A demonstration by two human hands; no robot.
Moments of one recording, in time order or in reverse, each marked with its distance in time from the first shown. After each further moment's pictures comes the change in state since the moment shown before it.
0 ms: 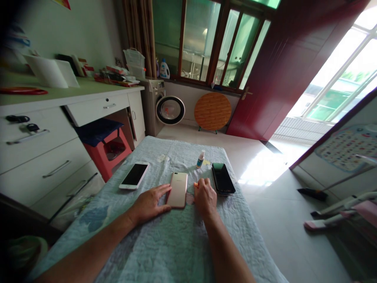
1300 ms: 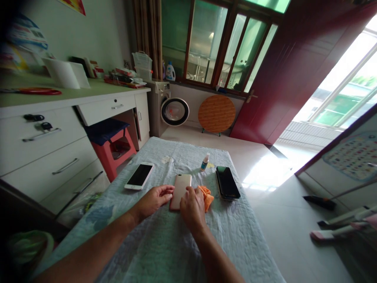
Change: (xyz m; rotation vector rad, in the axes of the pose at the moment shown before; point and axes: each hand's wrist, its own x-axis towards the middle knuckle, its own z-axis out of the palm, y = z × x) left_hand 0.008 -0.003 0.008 -0.952 0.069 -0.209; right_hand -0.026 -0.049 0.010 0.411 -0.035 -0.034
